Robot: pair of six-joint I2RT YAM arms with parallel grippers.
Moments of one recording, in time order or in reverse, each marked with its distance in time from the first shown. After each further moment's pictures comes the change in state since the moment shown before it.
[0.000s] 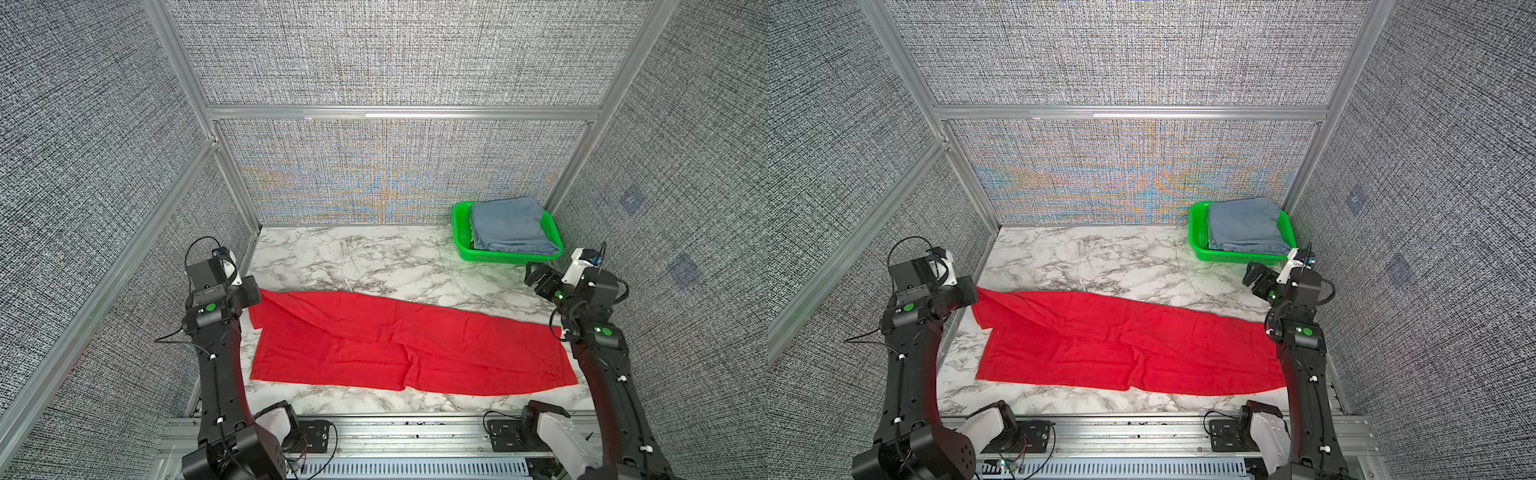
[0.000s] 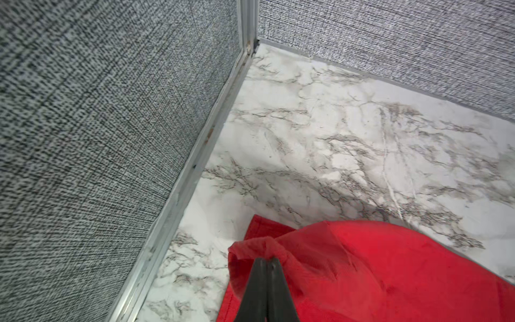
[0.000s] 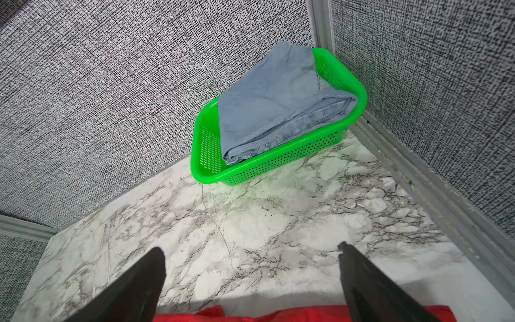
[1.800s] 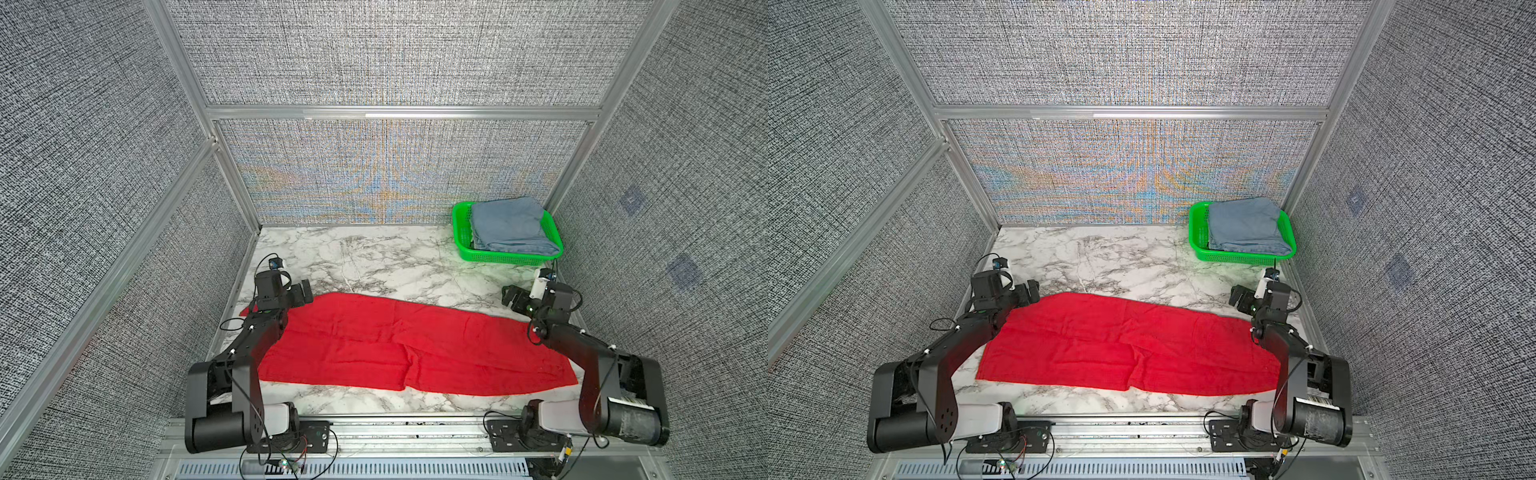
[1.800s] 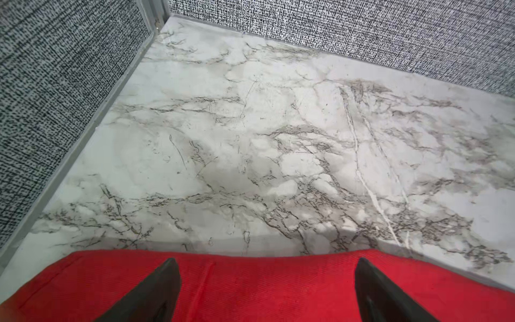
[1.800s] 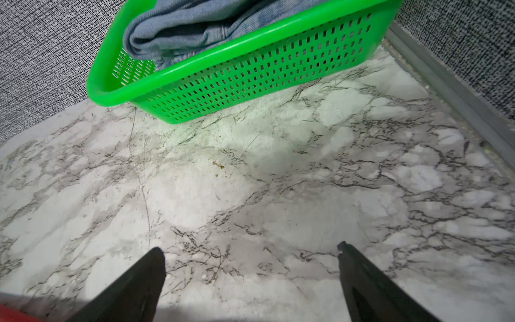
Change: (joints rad) left arm -0.311 0.270 -0.440 0.838 -0.043 -0.118; right arm 0.015 0.470 -0.304 0.584 -0.024 -0.172
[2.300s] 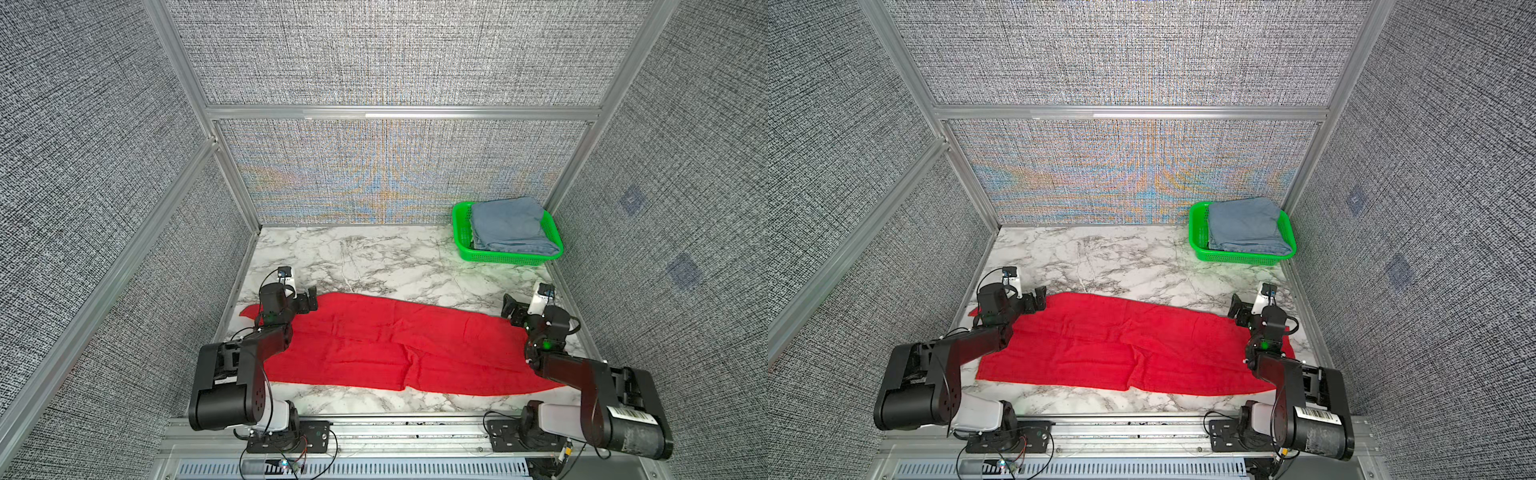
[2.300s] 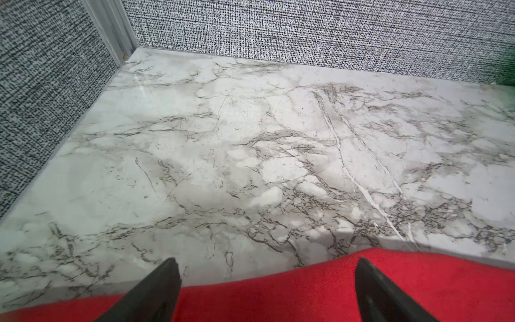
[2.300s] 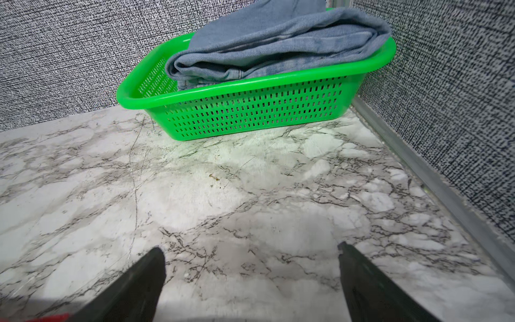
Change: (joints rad) left arm -0.007 0.096 -0.171 0.394 0.101 0.070; right arm 0.031 -0.073 -0.298 0.512 0.075 -0.107
